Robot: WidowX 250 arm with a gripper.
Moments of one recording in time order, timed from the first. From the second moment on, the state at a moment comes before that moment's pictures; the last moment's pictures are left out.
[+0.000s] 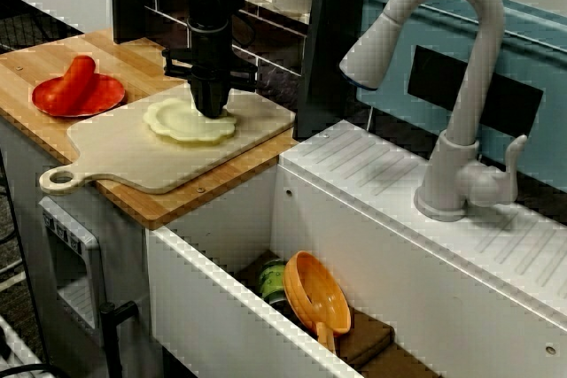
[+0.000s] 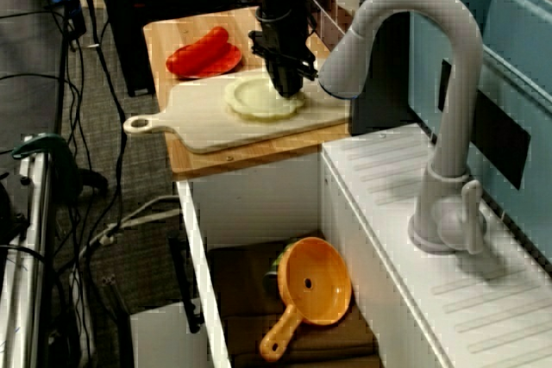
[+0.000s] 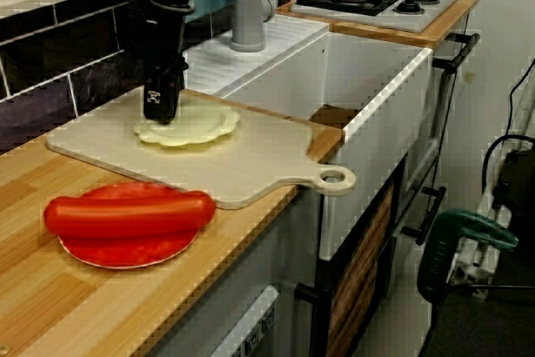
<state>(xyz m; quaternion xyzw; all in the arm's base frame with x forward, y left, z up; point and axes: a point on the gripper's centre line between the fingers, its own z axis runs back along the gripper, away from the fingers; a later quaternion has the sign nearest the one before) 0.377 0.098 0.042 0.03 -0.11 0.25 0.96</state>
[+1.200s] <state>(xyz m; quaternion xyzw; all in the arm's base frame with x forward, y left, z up) 0.347 0.107 0.054 0.04 -0.08 0.25 0.96</state>
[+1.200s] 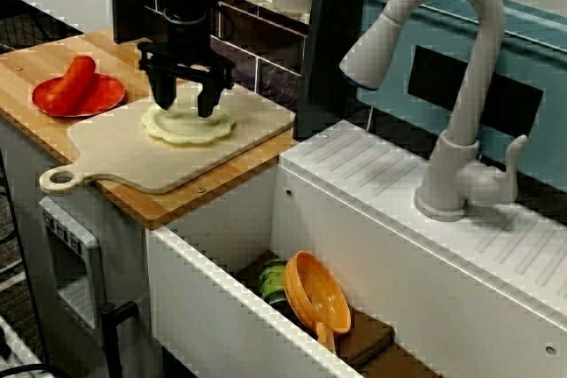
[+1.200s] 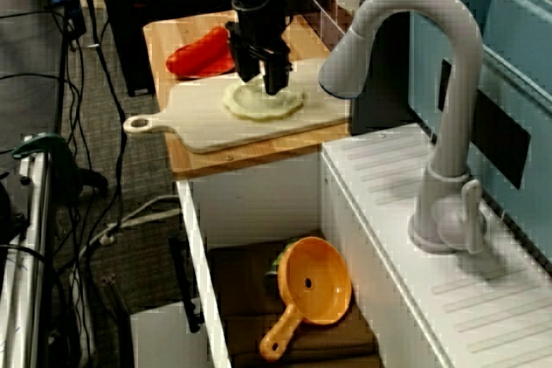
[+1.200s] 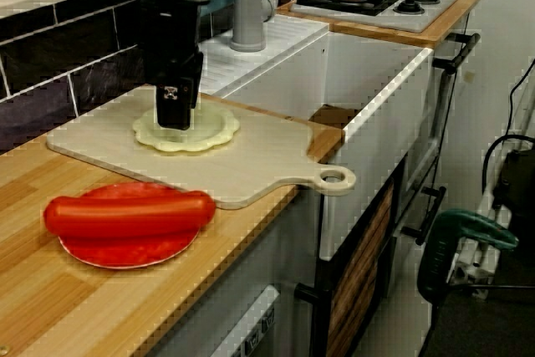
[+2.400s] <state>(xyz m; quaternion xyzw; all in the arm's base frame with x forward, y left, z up) 0.290 0.171 0.077 0.07 -0.08 0.27 0.96</state>
